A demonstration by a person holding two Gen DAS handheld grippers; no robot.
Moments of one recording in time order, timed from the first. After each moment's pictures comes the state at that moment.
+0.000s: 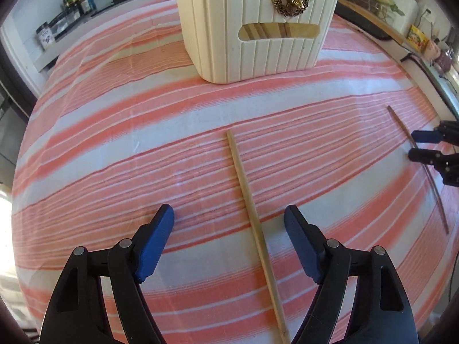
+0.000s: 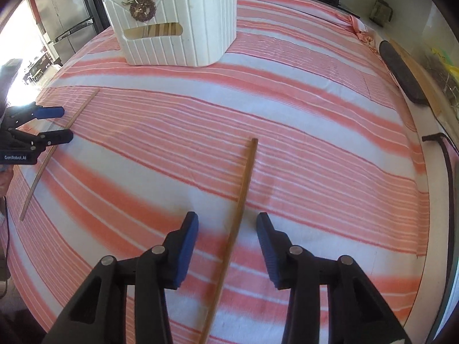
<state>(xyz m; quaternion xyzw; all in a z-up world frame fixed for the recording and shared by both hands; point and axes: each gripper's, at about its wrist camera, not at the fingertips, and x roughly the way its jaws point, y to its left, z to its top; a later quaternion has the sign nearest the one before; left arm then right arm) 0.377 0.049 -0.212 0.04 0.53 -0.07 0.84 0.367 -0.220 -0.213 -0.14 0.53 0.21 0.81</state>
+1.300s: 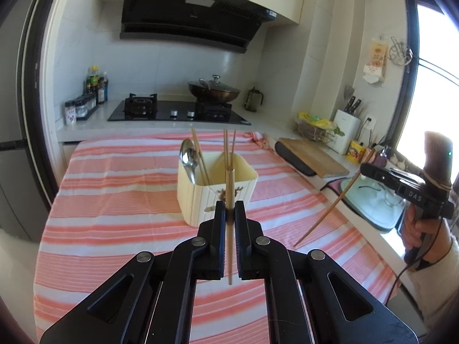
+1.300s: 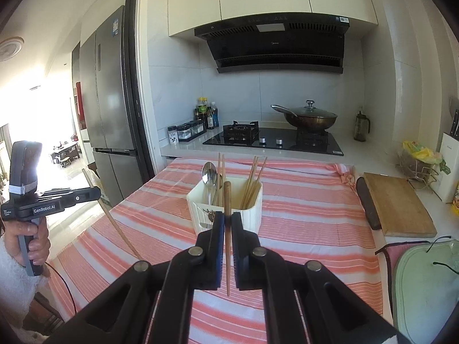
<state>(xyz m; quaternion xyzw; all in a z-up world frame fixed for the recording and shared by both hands) 0.260 0.089 -0.003 -0.07 0.25 -0.14 0.96 0.274 -0.224 0.000 -0.03 0.22 0.27 0.94</state>
